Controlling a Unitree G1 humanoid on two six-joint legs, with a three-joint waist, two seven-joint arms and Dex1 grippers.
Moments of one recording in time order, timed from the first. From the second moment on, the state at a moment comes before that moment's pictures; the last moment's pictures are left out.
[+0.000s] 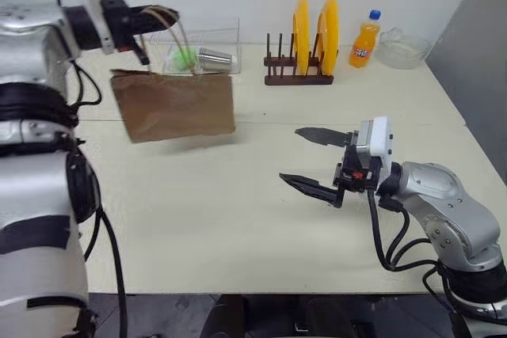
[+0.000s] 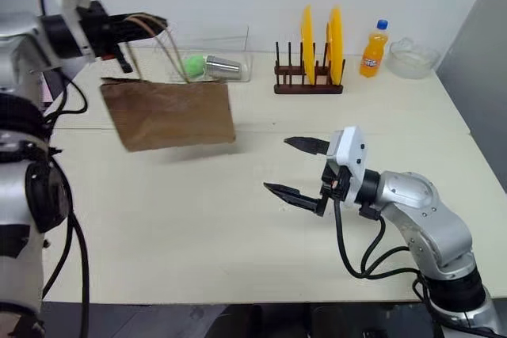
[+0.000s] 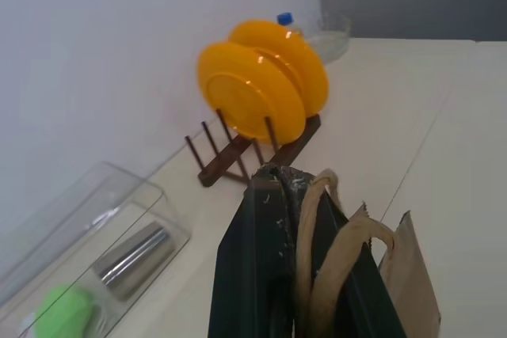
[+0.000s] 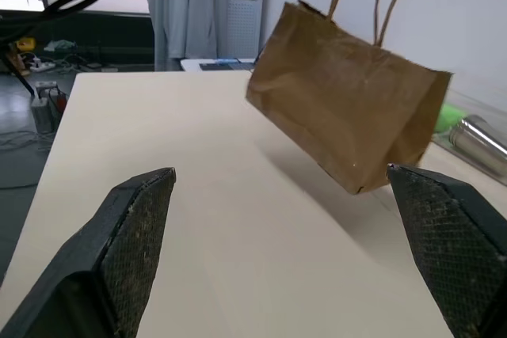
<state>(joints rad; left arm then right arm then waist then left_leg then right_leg) -1.44 0.75 0.01 1.03 -0.15 0.12 -1.24 -0.36 -0.57 0.05 -0.57 0.57 0.53 0.77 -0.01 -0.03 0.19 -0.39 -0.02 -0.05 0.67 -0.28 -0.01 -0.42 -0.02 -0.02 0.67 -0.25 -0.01</state>
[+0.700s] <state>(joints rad) -1.56 0.37 0.01 1.31 -0.04 -0.12 -1.12 -0.13 -0.61 -0.11 -0.82 0.73 0.77 0.50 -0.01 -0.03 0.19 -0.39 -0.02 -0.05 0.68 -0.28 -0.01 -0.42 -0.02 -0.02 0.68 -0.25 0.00</state>
